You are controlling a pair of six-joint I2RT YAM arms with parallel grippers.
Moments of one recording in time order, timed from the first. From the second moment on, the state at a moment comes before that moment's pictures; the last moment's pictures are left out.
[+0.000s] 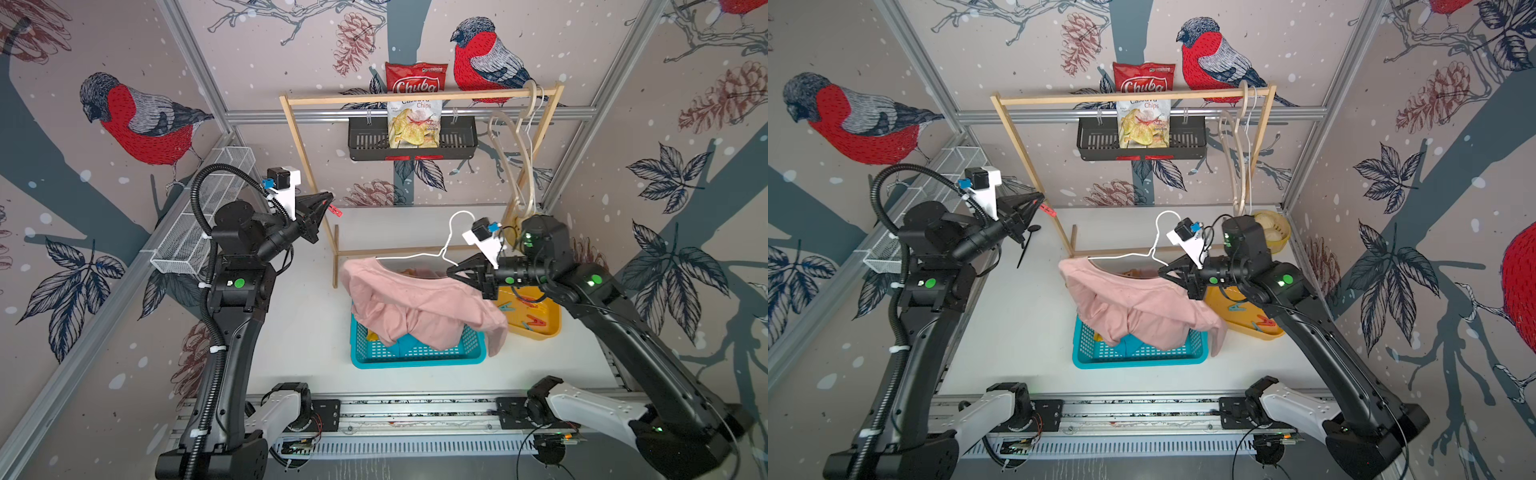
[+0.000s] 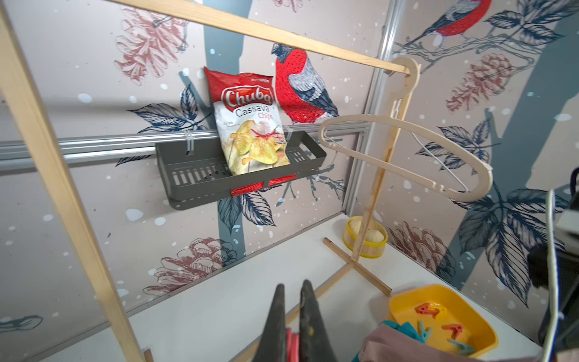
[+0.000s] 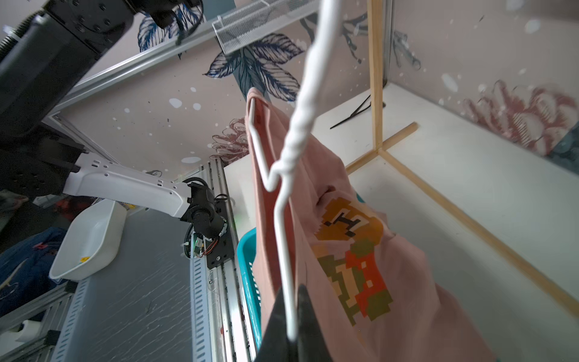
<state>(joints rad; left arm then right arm) 0.00 1.05 1.29 -0.19 0.65 -0.14 0.62 1.13 1.28 -0.72 -0.71 -0.07</state>
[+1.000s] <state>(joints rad) -0.58 1.15 1.09 -0.02 0.18 -0.60 0.92 1.42 1.41 -0.46 0.05 0.05</state>
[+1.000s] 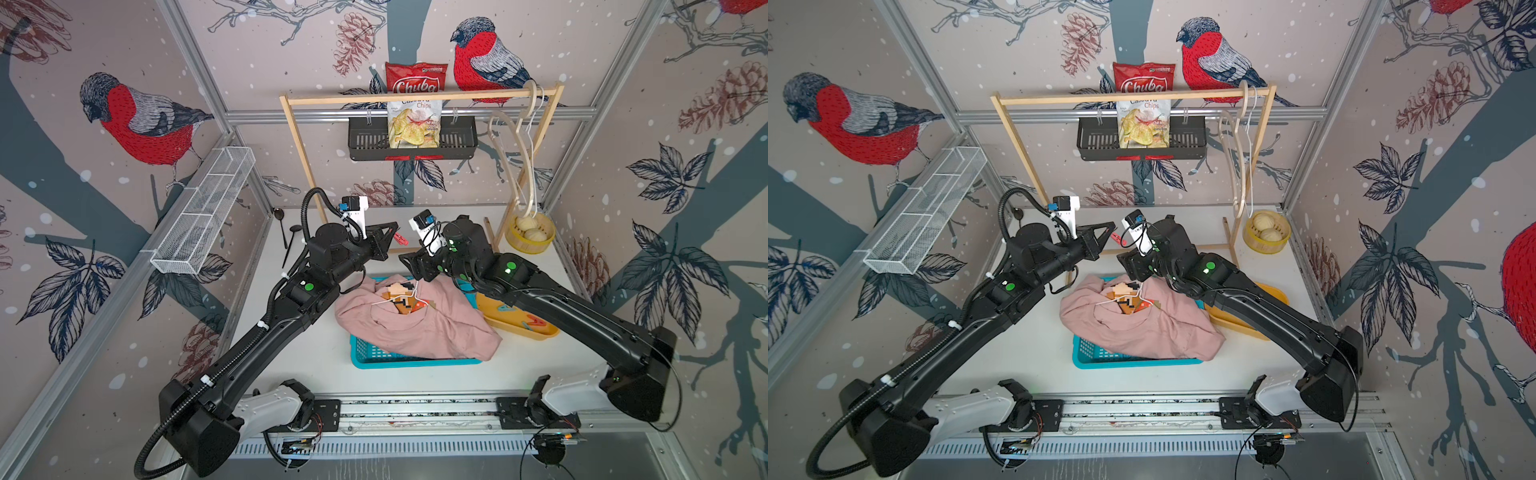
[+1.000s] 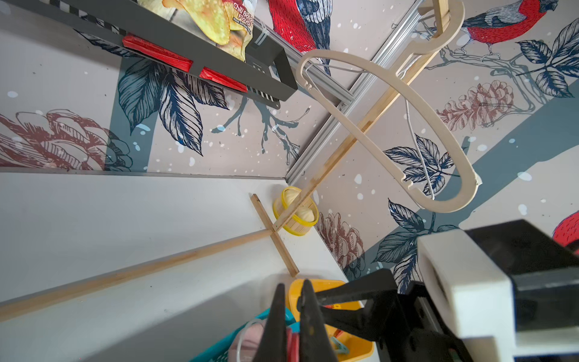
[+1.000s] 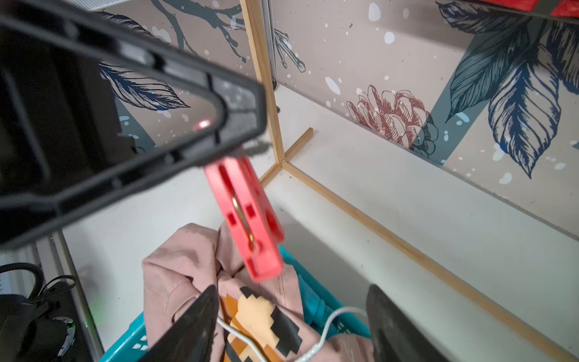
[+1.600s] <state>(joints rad) -0.58 1.15 1.06 -0.02 0.26 -0.64 0.93 1.46 1.41 -0.37 0.02 0.00</state>
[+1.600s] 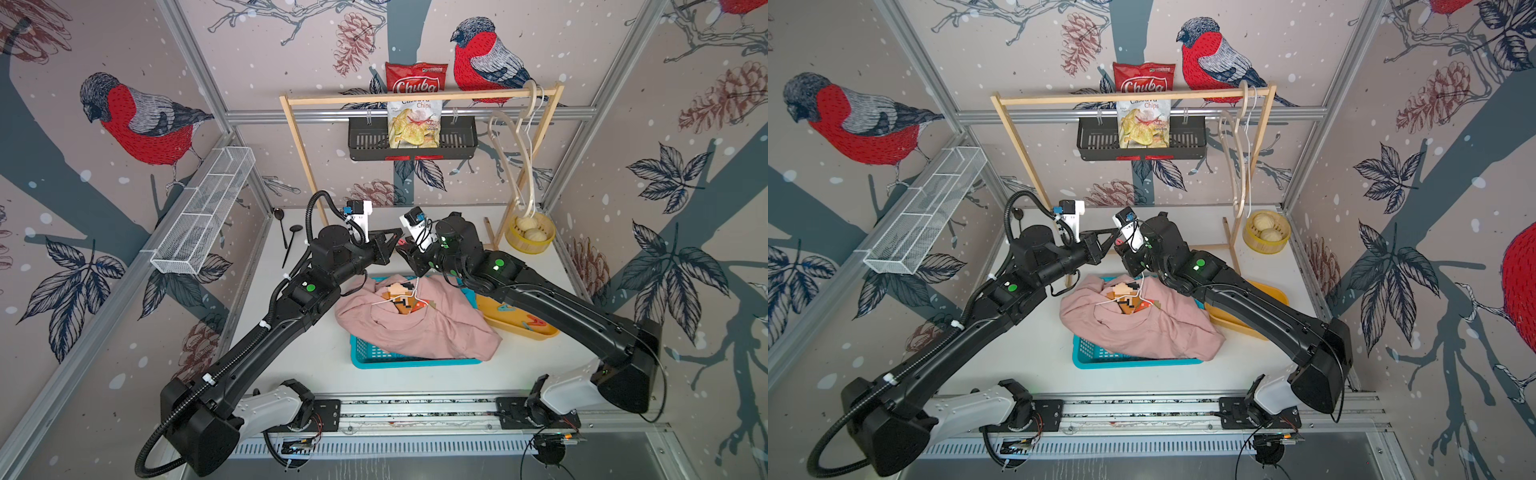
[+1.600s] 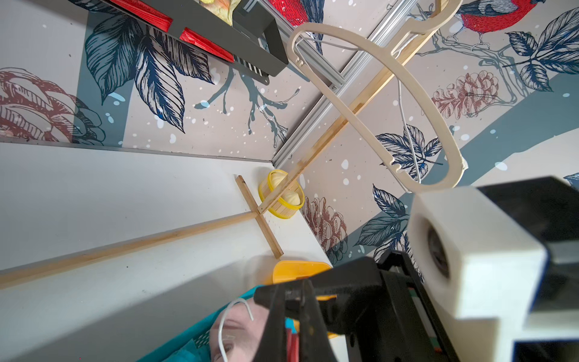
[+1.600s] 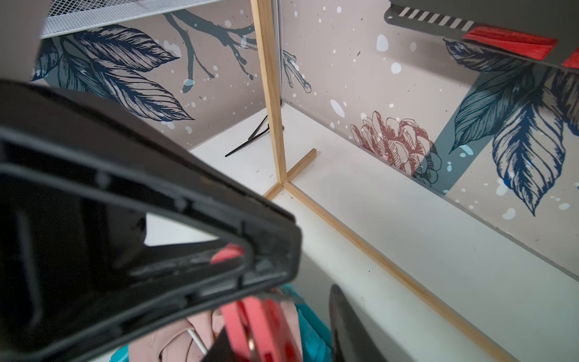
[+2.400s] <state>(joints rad) -0.58 1.23 1.12 -0.08 0.25 -0.44 0.58 1.07 0.95 -0.46 0.11 0.22</state>
